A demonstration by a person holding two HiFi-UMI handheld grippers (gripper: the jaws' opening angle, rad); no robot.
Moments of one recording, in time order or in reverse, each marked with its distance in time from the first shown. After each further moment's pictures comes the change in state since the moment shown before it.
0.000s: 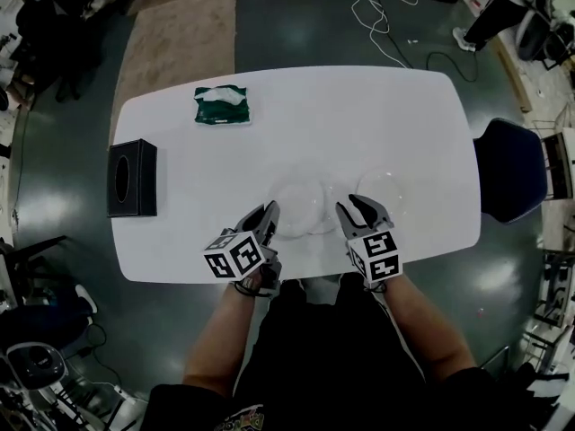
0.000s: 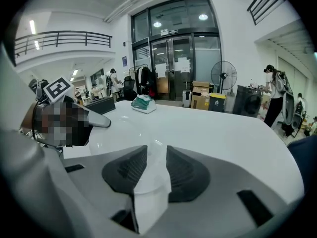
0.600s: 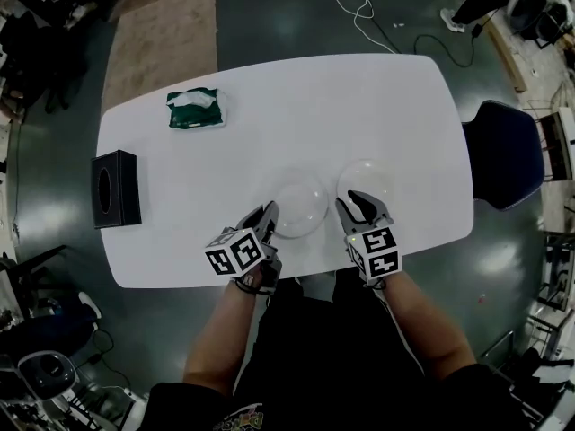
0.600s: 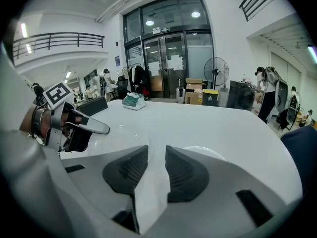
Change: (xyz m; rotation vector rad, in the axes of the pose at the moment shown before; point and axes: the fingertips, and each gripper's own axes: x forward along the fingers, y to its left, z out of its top) left arm 0.045 -0.020 -0.039 -0.030 0.090 0.022; right arm -0.017 -0.050 -0.026 0.057 0.022 -0.041
